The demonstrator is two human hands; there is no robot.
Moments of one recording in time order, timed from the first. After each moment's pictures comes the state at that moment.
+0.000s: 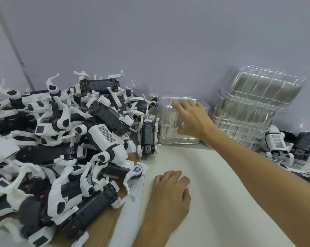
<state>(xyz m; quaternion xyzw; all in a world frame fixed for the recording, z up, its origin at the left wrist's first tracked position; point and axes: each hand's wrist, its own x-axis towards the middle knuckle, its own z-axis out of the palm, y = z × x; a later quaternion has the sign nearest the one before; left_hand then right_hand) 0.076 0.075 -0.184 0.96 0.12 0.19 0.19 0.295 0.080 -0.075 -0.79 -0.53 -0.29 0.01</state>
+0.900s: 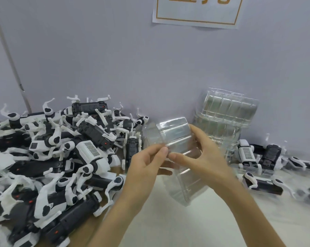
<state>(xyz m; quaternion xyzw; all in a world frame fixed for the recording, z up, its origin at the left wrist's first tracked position) 0.050 0.058 -0.056 0.63 0.03 0.32 0.71 0.160 -0.062 -0.025 -0.69 -0.47 0.02 0.56</state>
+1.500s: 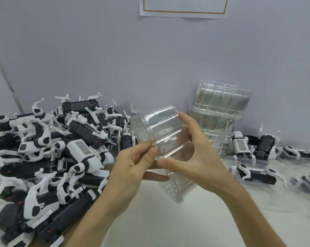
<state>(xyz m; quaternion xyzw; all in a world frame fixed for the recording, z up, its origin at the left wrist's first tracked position) 0.035 0.055 -0.048 0.65 -0.02 0.28 0.70 0.151 -0.076 -0.024 -0.65 -0.51 0.03 0.56</state>
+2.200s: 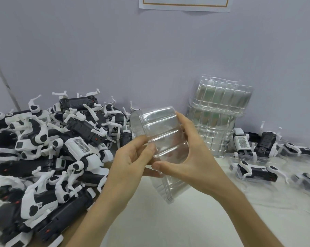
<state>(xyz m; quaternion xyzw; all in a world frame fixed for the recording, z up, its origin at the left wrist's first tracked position) 0.036 0.058 -0.051 0.67 0.01 0.31 0.68 0.146 -0.067 -0.033 -0.65 -0.53 0.01 0.55</state>
